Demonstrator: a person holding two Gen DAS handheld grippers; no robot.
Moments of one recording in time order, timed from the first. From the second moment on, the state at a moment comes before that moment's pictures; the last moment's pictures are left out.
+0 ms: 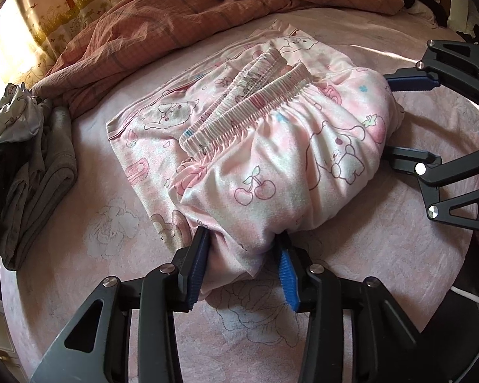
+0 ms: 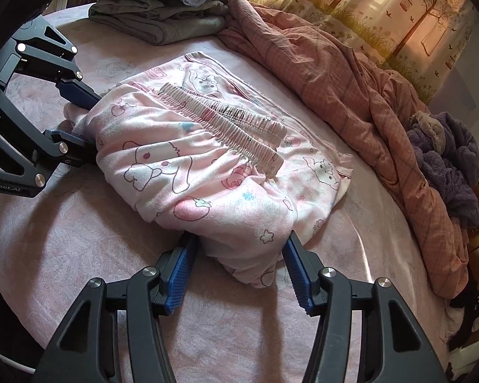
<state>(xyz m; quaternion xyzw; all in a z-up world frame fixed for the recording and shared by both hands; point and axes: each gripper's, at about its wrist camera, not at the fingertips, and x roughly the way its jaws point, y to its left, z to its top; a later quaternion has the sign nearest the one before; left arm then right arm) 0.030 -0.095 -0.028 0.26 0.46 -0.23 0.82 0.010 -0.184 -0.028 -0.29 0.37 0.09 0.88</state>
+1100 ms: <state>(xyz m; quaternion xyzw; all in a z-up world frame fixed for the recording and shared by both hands) -0.032 -0.058 -0.008 0.19 0.45 -0.25 0.84 -0.049 -0.195 -0.018 -0.22 0.36 0.18 0.89</state>
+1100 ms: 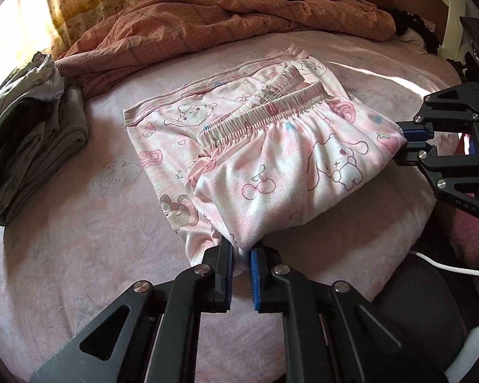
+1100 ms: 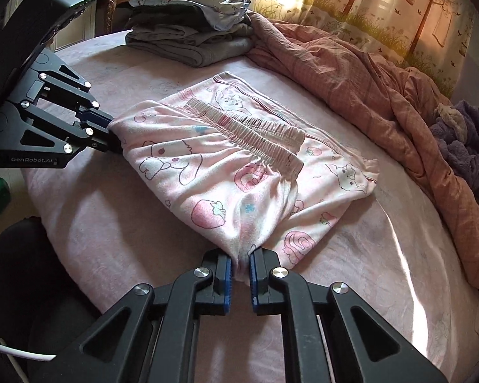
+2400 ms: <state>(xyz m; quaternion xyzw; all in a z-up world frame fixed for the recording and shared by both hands) 0.116 -0.025 0.017 0.08 0.42 -0.14 0.89 0.108 -0.265 0.023 -0.03 0.38 0.10 0.92</state>
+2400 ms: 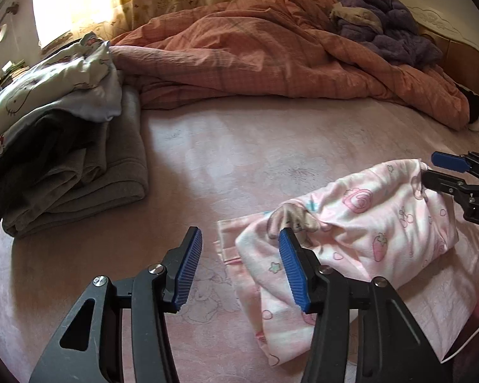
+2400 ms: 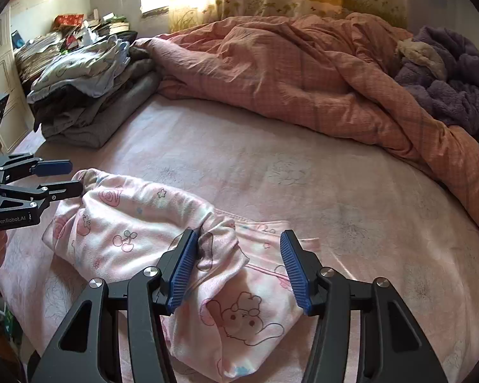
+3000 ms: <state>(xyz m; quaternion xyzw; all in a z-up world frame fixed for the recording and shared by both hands) 0.117 -0.041 -0.018 0.04 0.39 -0.05 0.92 0.103 -0.248 -0.012 0.07 0.34 0.00 0.94</state>
